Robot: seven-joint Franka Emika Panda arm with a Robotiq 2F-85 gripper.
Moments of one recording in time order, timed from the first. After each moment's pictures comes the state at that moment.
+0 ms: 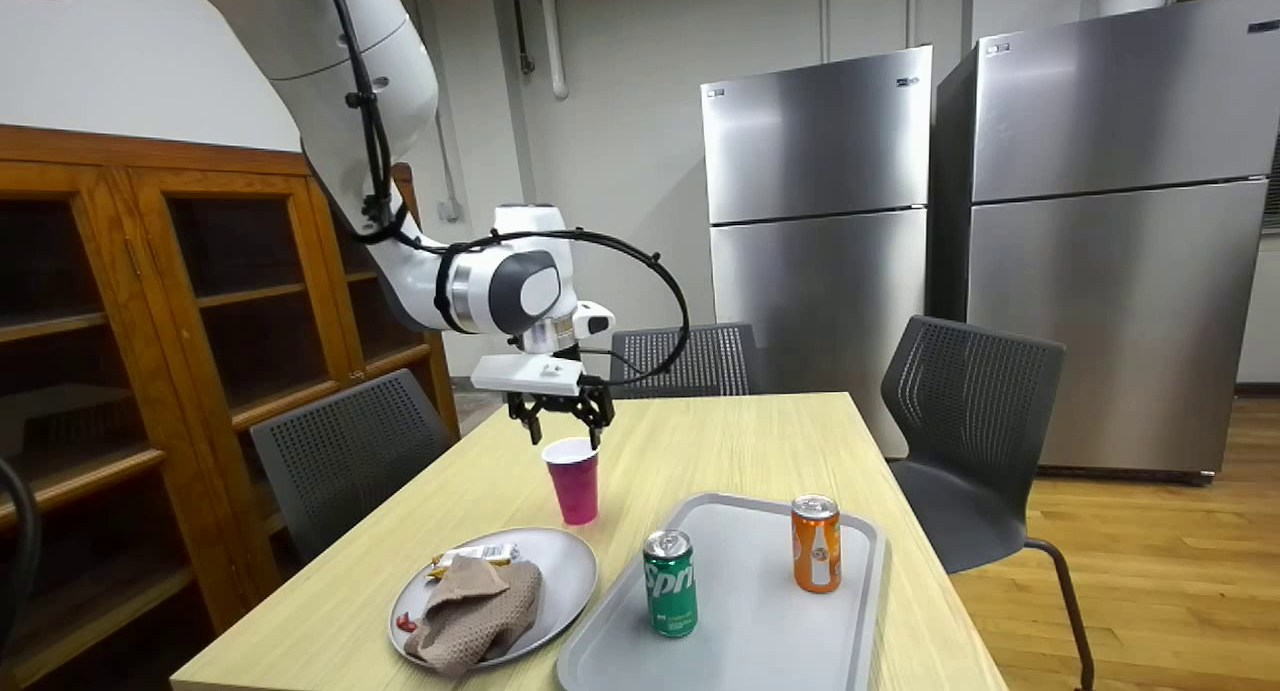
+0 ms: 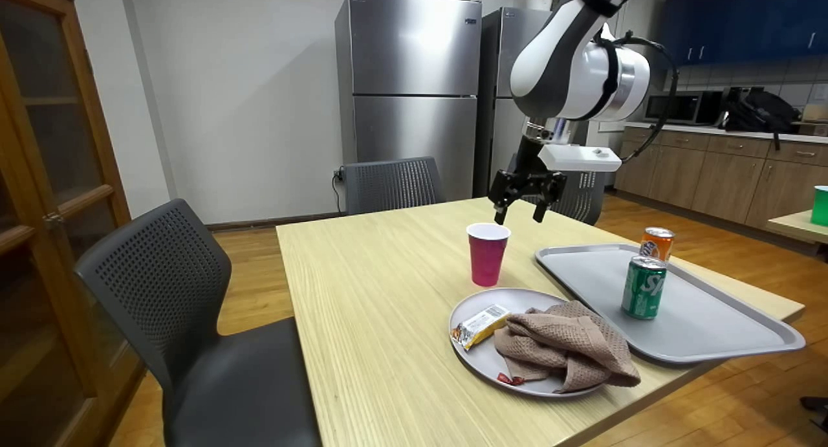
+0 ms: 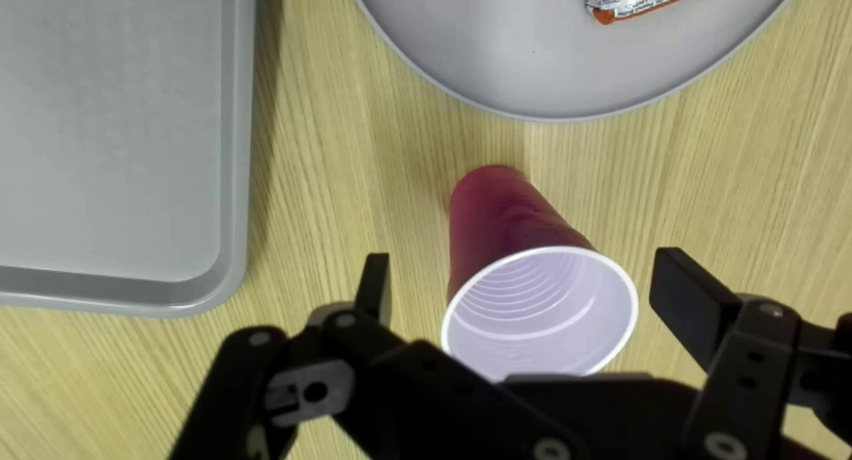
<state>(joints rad) -0.06 0.37 0.07 -2.13 0.10 2.70 -0.18</state>
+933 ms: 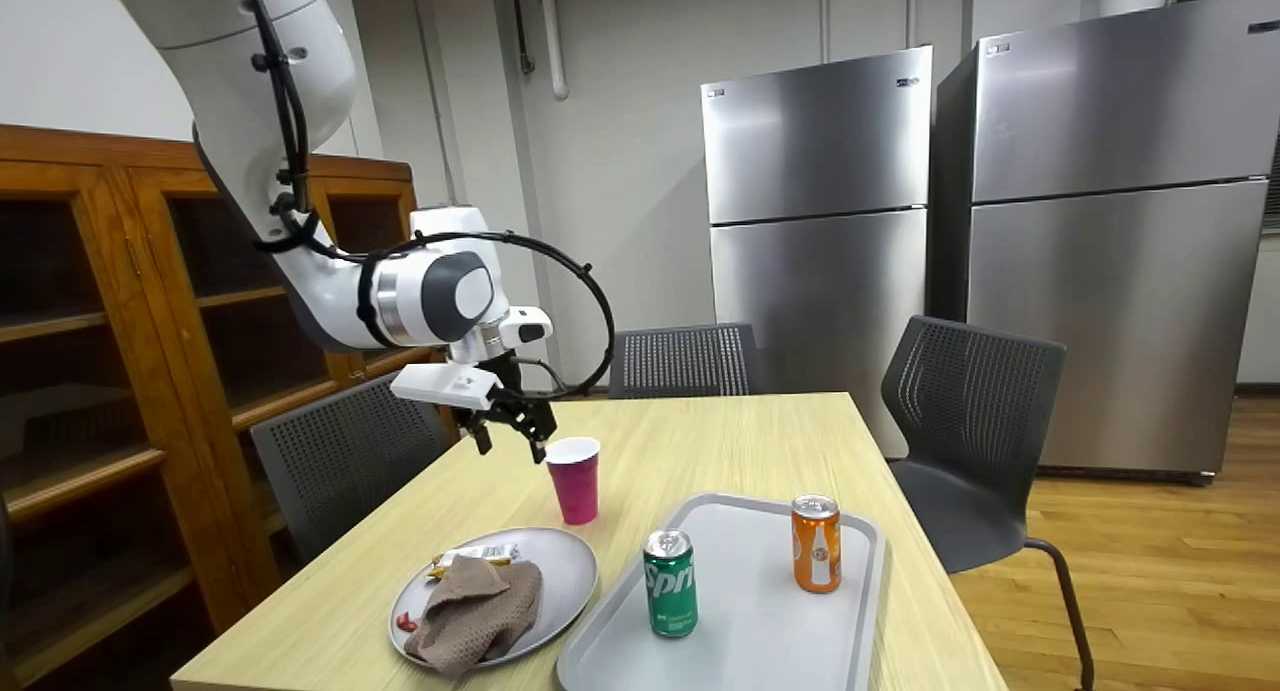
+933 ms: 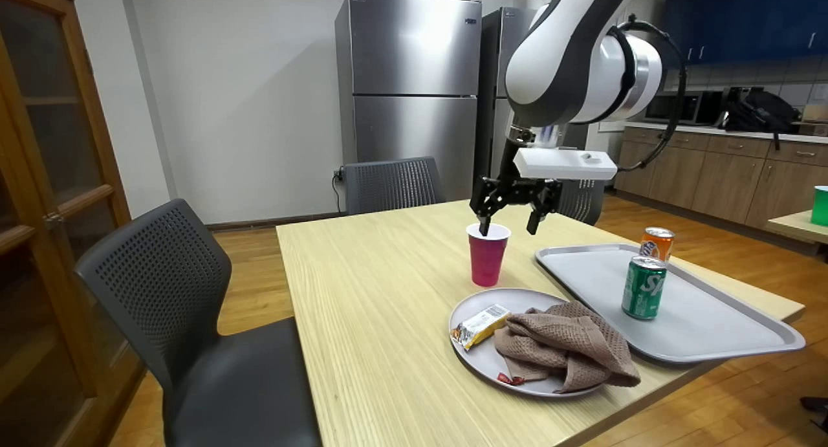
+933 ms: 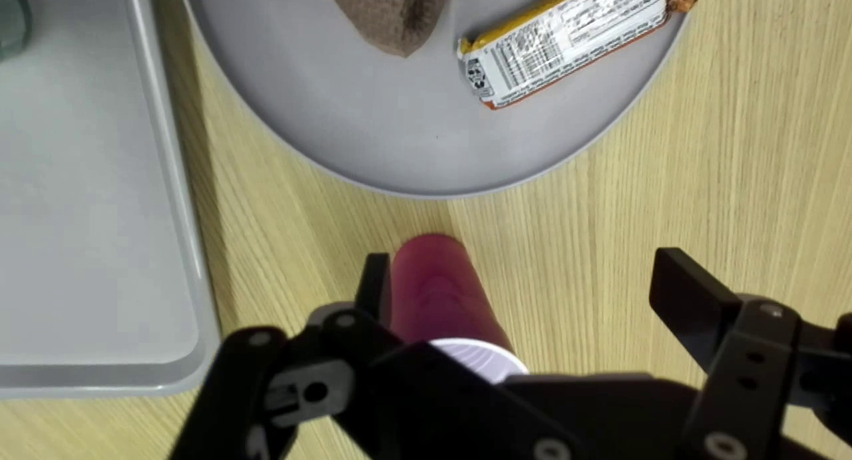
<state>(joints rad) 0.10 0.25 0.01 -2.31 -0.01 2.78 0.17</state>
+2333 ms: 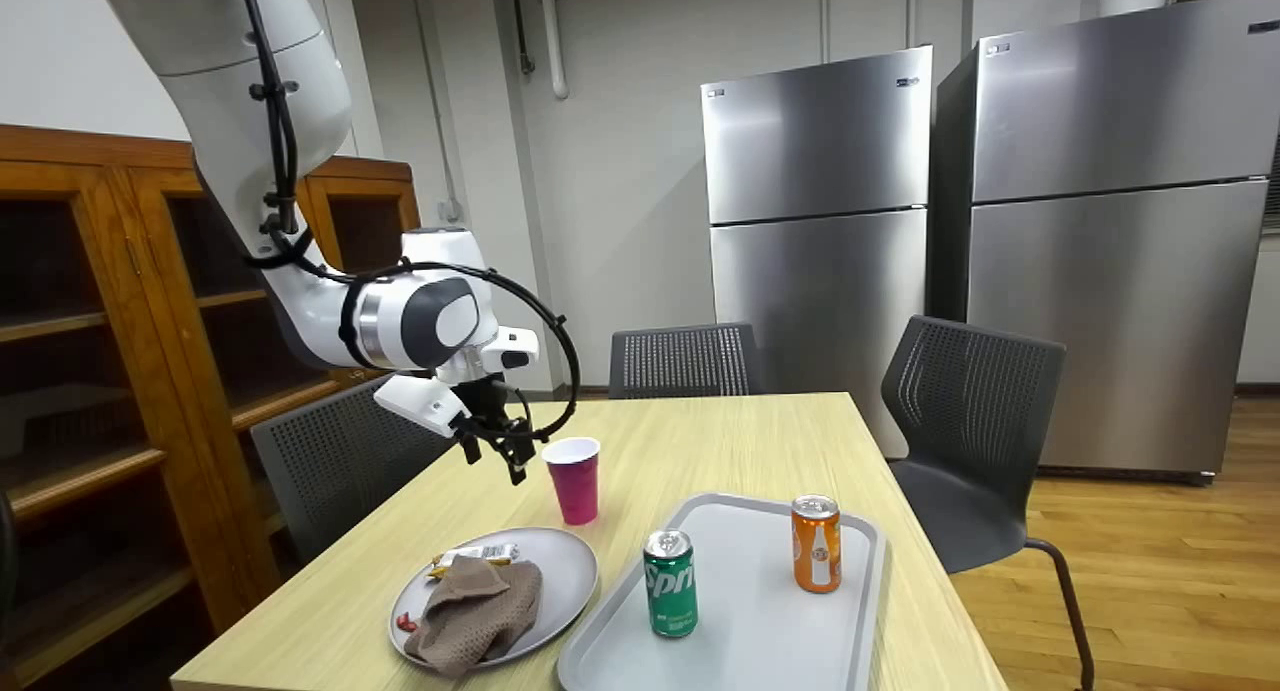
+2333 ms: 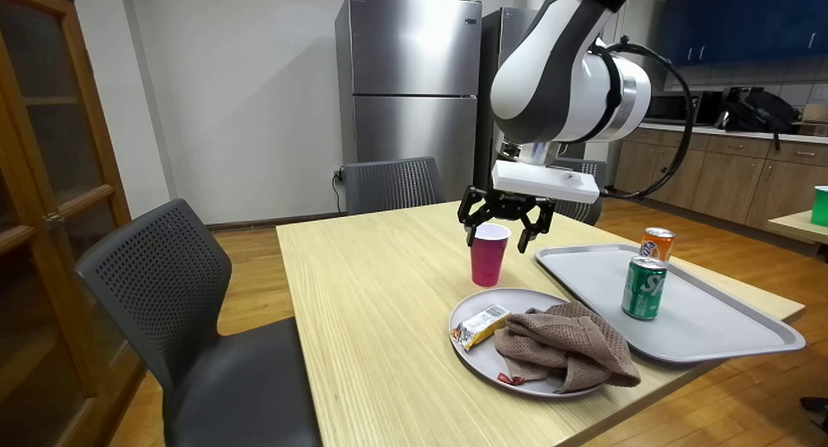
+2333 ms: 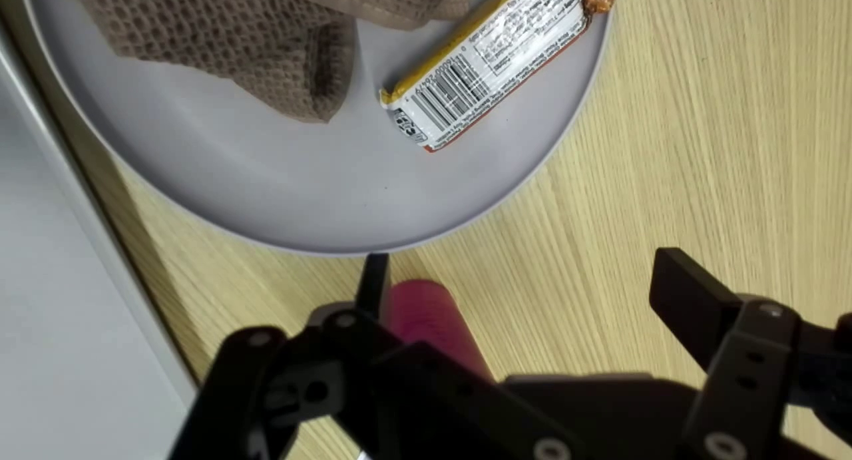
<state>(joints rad) 0.13 0.29 0.03 -2.33 0.10 2.84 0.31</state>
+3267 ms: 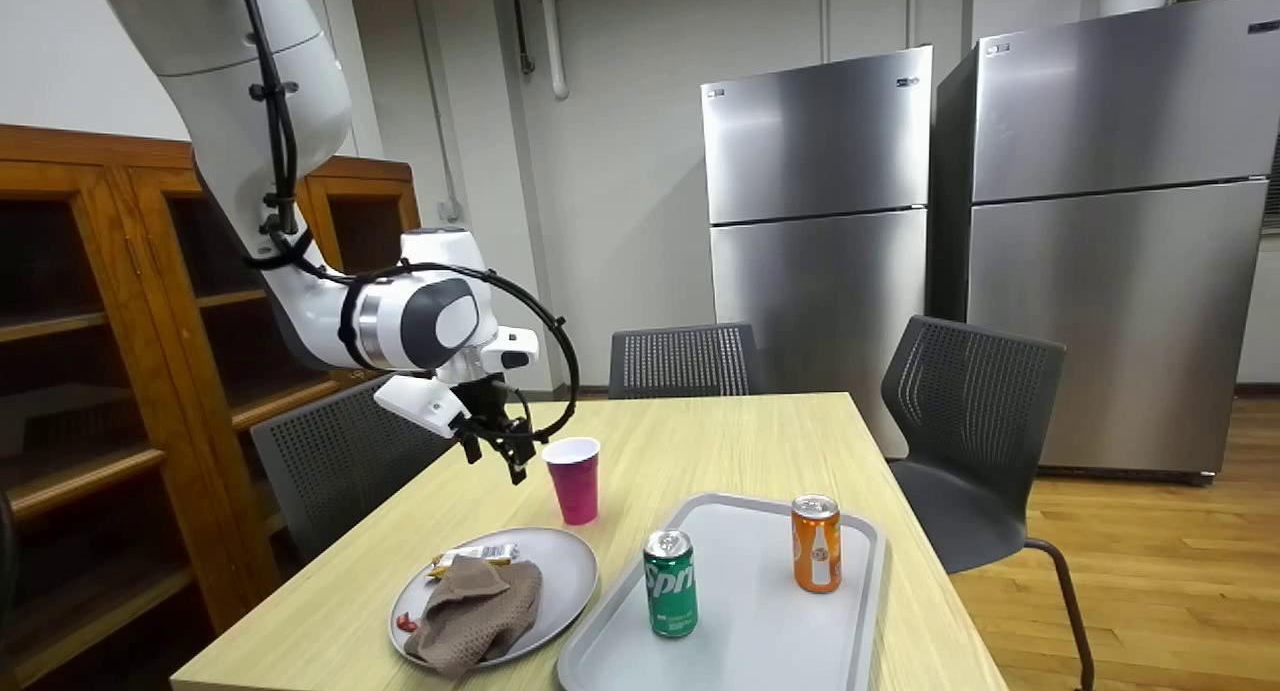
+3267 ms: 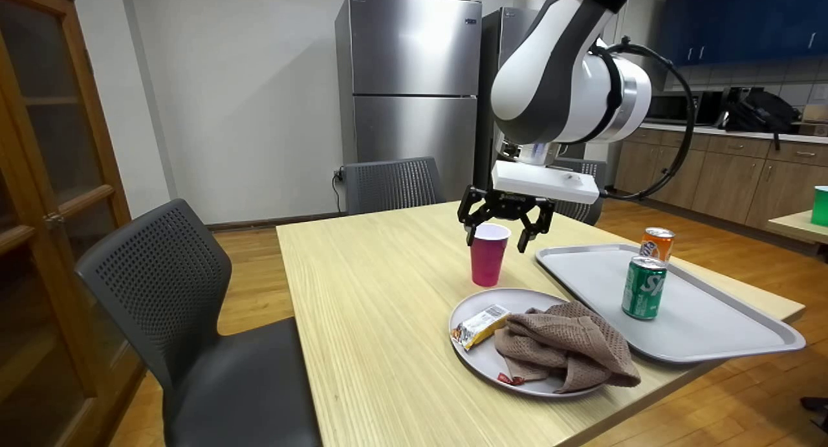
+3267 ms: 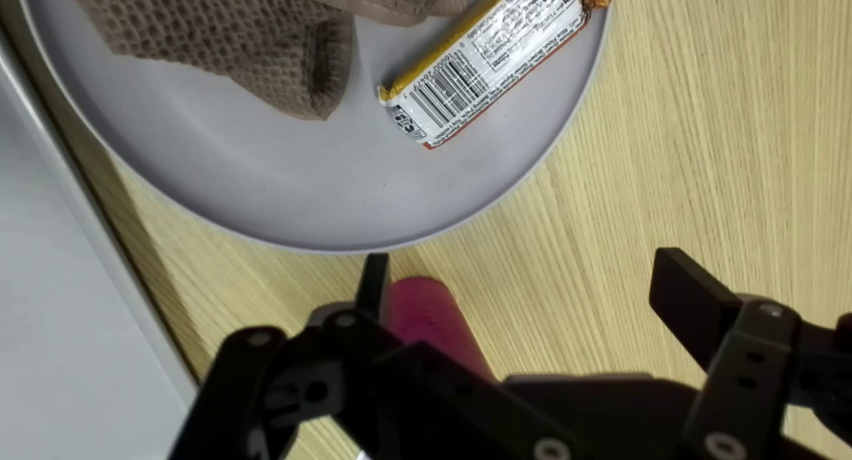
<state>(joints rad) 0.13 0.29 0.03 -2.33 0.10 2.86 0.31</state>
